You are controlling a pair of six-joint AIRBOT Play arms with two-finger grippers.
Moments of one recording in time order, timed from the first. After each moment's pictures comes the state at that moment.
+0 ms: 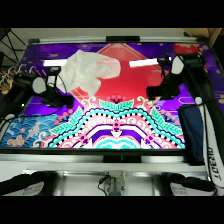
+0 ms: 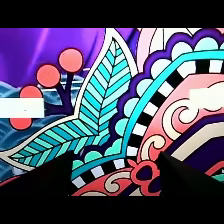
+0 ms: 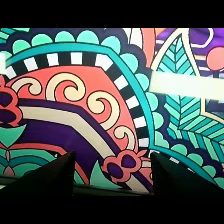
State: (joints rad) left arm -0.31 -1.31 1.28 1.56 -1.28 -1.79; right arm 0.22 -1.45 1.56 -1.53 1.52 1.66
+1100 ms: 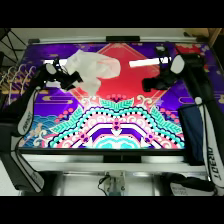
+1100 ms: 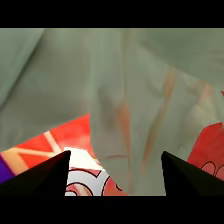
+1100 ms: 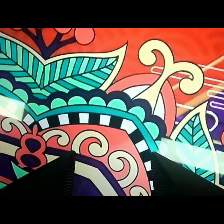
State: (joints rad) left arm -0.09 -2.02 1.86 1.13 -0.96 -1.84; right arm 0.22 -1.45 1.56 -1.43 1.28 1.55
